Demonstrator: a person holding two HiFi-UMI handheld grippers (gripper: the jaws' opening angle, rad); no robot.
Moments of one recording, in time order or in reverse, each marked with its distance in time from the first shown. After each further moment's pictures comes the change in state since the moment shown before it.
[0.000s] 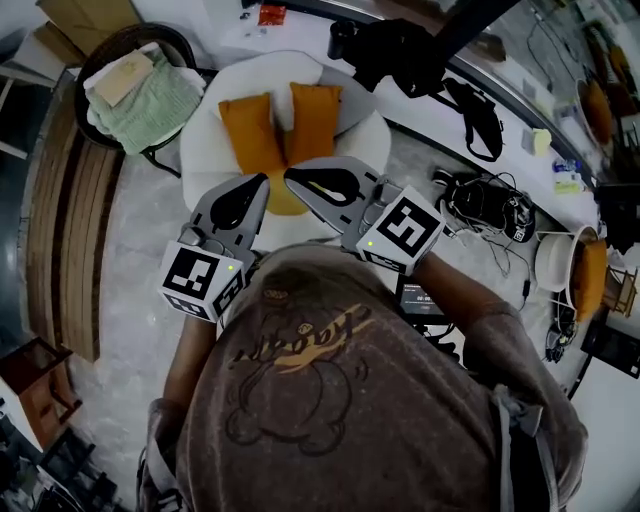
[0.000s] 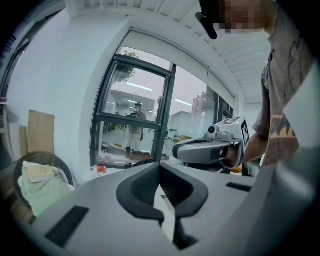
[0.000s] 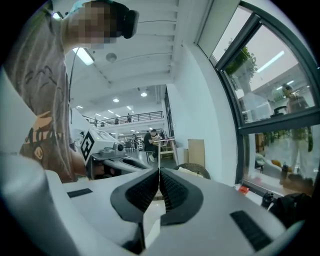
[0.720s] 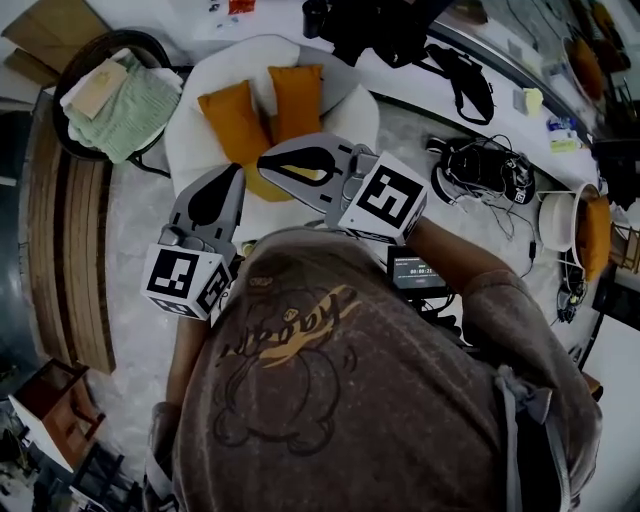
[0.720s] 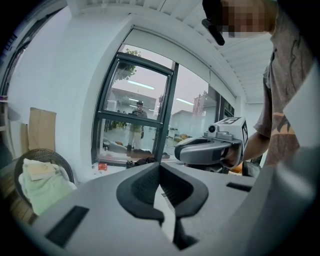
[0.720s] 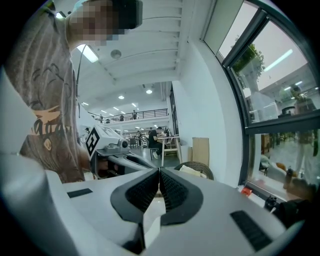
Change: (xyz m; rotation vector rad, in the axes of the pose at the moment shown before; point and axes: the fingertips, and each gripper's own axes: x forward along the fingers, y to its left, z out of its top) left arm 0.000 0.016 -0.011 -0.019 0.025 0.000; right arm 0.015 0.000 -0.008 -0.040 0.029 0.057
